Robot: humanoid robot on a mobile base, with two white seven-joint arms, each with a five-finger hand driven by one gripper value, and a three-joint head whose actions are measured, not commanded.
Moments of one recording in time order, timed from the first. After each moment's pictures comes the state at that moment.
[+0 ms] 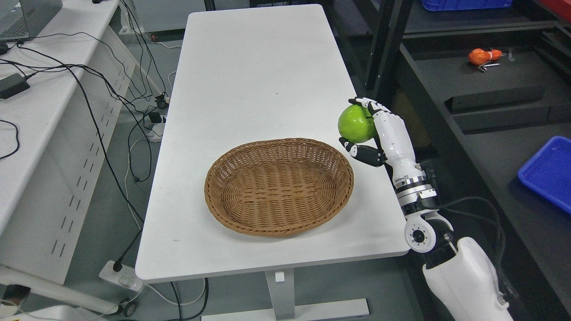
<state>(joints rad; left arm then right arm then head) 0.04 0.00 -0.06 -0.05 0.05 -0.03 -0.14 -0.25 -0.26 0.24 -1.61 0.60 -0.04 -0.25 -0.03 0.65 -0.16</state>
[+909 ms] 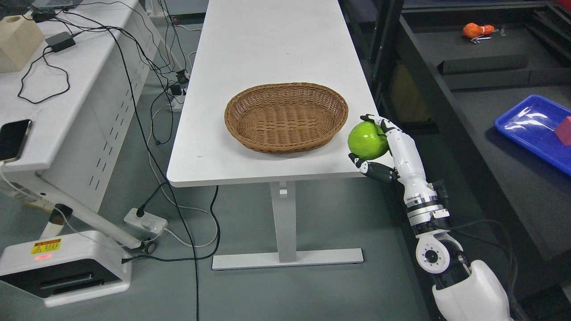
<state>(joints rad) 0.04 0.00 -0.06 -0.05 0.05 -0.03 -0.14 -0.14 -0.25 0.16 -1.66 0.55 -0.07 -0.24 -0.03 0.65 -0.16</state>
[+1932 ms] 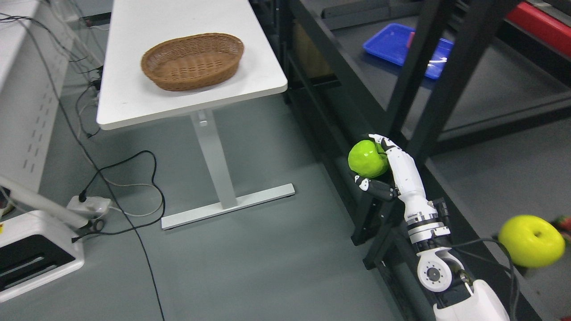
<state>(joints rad) 0.04 0.00 -0.06 -0.05 0.05 -0.03 -0.14 -0.05 -0.22 0.14 -1.70 0.55 -0.08 -0.20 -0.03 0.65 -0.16</state>
